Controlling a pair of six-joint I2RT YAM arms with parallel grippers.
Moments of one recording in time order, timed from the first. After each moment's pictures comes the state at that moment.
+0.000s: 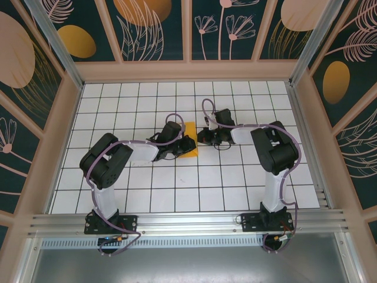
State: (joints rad) left arm -0.67 1.89 0.92 0.25 0.33 -0.98; right arm 0.44 1.97 1.05 0.02 -0.59 0.51
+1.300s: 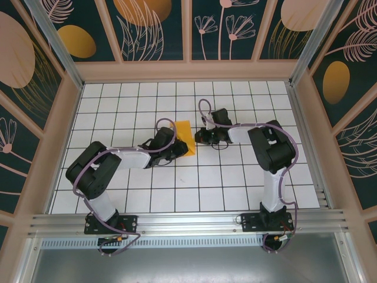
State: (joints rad) left arm -0.67 1.73 0.75 0.22 0.17 -0.98; right arm 0.47 1.99 1.07 0.01 -0.57 0.49
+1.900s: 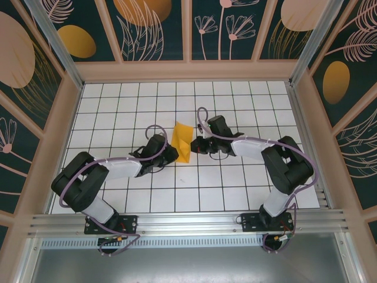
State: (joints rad) left arm -0.67 1.57 0.61 0.19 0.08 -1.03; right arm 0.60 1.71 0.89 -0.01 -0.54 0.59
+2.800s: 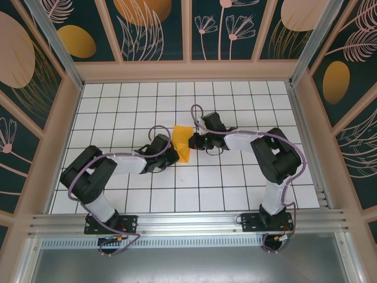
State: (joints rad) left arm -0.67 1.67 0.67 0.12 0.08 -1.03; right arm 0.59 1.87 1.02 -0.04 -0.47 0.54
